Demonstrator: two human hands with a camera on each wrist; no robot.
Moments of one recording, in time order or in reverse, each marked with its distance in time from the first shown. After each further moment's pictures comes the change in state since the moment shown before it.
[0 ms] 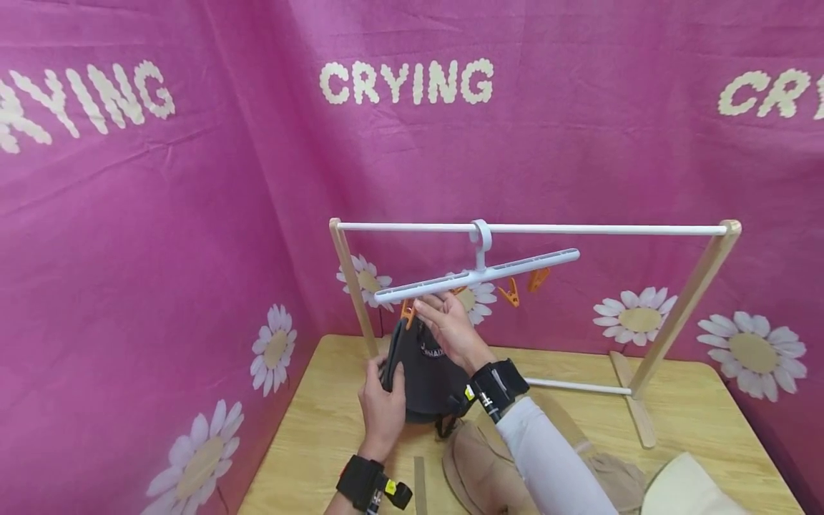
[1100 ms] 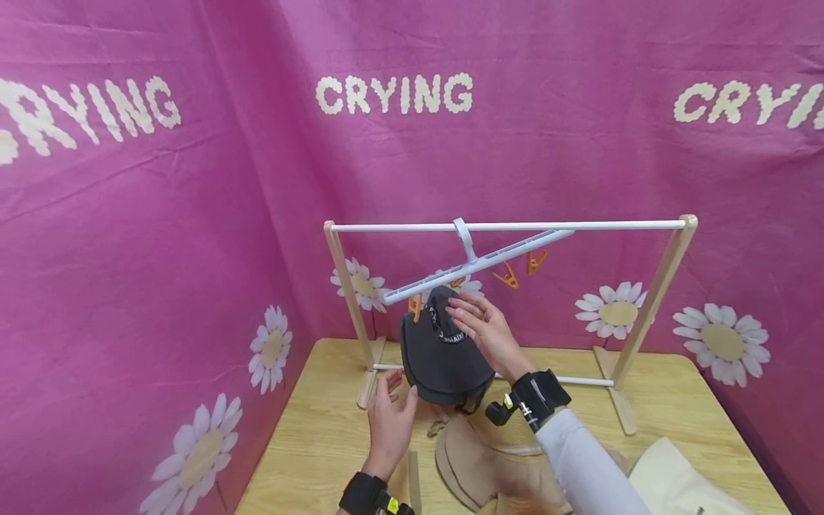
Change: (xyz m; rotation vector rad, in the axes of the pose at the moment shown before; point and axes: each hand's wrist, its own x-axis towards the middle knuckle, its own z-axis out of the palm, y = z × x) left_hand -0.044 0.012 -0.003 -0.038 -0.220 -0.191; right_hand -0.056 -0.021 -0.070 -0.154 0.038 -0.062
